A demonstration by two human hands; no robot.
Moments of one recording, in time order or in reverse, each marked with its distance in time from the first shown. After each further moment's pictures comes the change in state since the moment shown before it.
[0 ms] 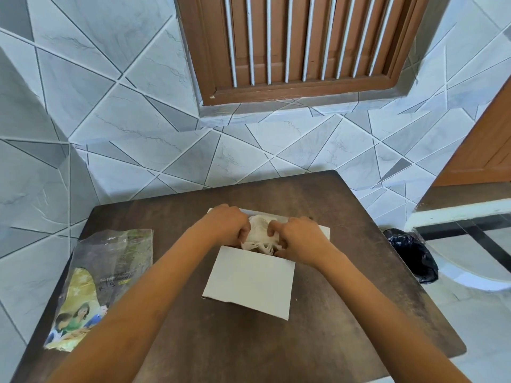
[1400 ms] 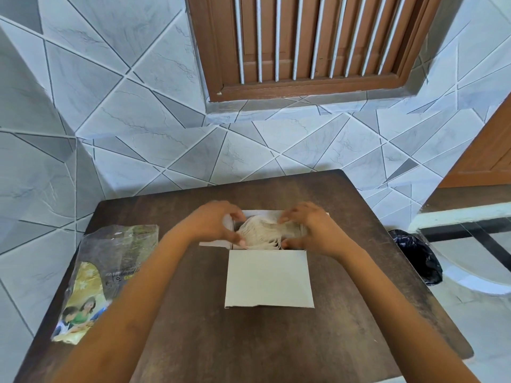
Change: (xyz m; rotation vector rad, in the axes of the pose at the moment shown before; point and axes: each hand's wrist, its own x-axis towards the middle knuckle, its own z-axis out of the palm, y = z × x) left_hand -0.031 -0.036 0.014 -0.641 0.125 -0.164; right_hand 0.001 0.023 0.003 0.341 0.123 -0.006
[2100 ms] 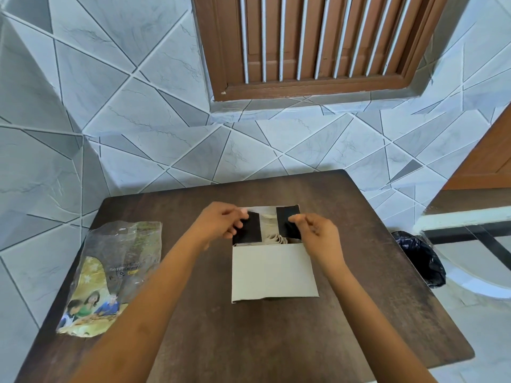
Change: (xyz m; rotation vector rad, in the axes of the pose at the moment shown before) left_hand -0.006 0.016 0.019 -0.719 0.162 -0.281; right_hand -0.023 -0.032 0.019 0.628 0.429 0.496
